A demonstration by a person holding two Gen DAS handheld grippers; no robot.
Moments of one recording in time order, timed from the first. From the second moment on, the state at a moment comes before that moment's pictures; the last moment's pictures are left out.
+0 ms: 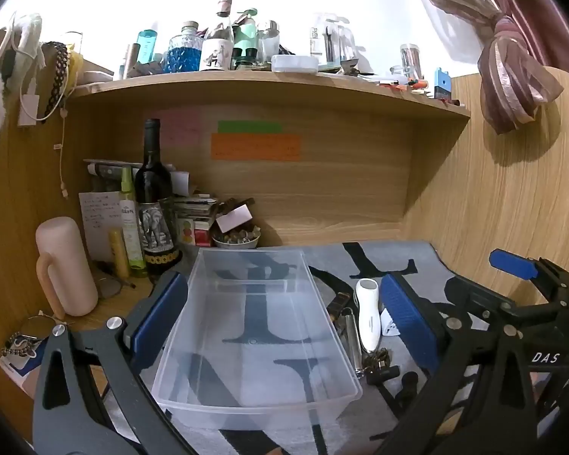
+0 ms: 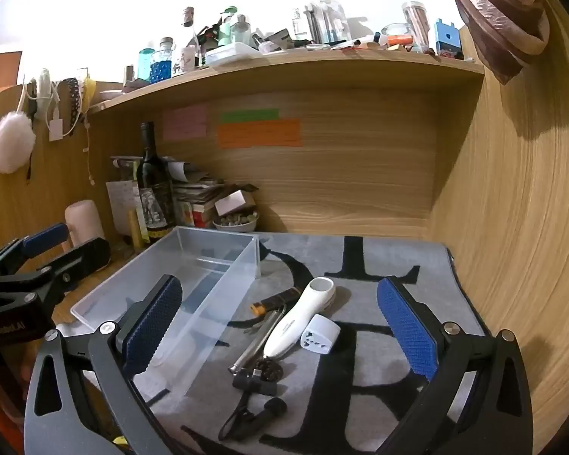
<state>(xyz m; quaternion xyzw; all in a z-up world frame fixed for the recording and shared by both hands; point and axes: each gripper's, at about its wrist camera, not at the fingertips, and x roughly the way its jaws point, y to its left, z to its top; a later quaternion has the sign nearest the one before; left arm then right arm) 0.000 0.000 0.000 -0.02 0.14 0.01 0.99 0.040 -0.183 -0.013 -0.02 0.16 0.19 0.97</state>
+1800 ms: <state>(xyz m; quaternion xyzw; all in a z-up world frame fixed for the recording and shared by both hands) -0.001 0.004 -0.005 -0.02 0.14 0.00 0.99 0.039 -0.179 -0.010 -0.03 0.16 0.19 0.97</state>
